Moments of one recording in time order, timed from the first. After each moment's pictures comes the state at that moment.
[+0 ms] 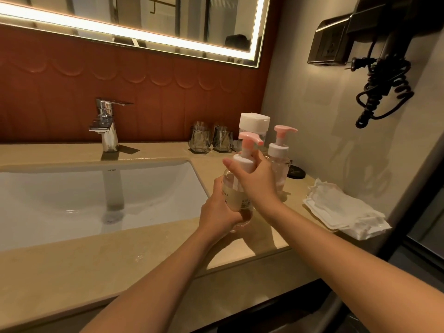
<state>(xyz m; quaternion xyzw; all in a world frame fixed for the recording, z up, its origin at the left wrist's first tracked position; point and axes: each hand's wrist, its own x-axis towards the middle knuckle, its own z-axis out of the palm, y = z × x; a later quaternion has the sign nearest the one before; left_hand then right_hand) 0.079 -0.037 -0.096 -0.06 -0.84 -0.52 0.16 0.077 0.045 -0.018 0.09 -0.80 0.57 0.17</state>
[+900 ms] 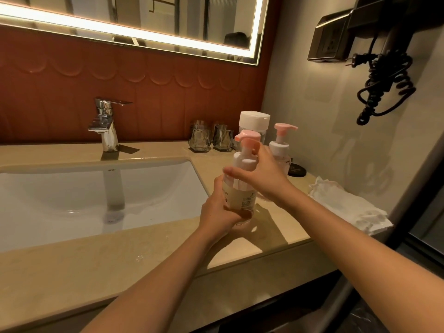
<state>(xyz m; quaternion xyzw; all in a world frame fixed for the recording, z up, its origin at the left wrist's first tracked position) 0.080 -0.038 -0.096 -0.06 -0.82 -0.55 0.14 0.072 0.064 0.001 0.16 -0.86 0.48 0.10</state>
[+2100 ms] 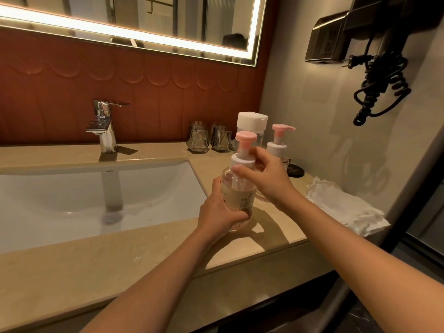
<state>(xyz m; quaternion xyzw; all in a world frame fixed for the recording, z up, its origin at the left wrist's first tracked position) 0.082 -0.039 -0.095 -0.07 -0.84 -0.51 0.16 0.077 0.075 -0.005 0.20 -0.81 0.54 0.12</state>
